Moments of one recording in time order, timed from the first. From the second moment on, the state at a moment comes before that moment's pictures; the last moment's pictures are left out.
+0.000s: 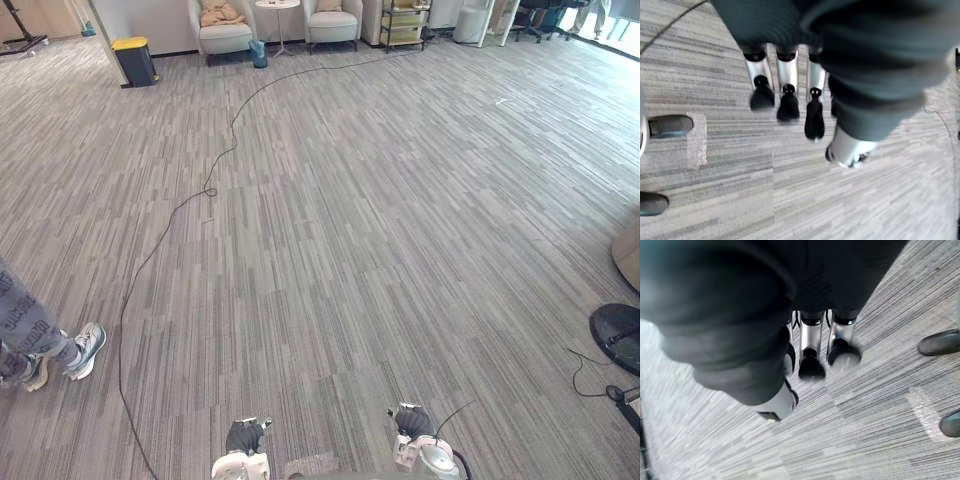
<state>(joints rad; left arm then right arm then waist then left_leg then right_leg) 0.16 -0.01 0.09 0.86 -0.06 -0.12 0.09 0.09 0.07 -0.12 0.86 0.16 -0.08 -0.09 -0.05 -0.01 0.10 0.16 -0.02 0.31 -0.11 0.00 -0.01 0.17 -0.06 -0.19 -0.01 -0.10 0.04</state>
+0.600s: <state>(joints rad) 0.11 0.01 0.09 0.96 -0.07 -0.12 0.09 0.02 0.07 -0.18 0.99 0.20 -0.07 -0.09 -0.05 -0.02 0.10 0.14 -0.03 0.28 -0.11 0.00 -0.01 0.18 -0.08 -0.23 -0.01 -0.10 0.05</state>
